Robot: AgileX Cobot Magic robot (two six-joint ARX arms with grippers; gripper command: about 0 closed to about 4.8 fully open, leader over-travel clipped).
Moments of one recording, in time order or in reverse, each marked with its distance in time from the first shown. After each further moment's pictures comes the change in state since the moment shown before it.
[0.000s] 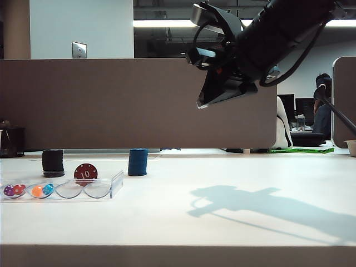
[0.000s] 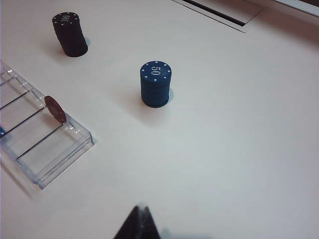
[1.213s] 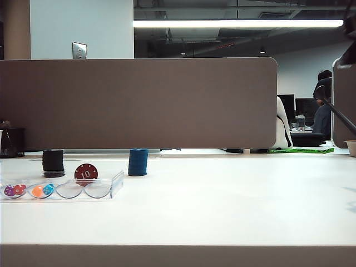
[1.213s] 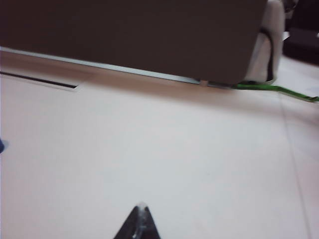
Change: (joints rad) left arm 0.001 -0.589 -0.160 0.092 -0.143 -0.134; right arm -0.612 -0.538 -0.365 0.137 -0.194 -0.021
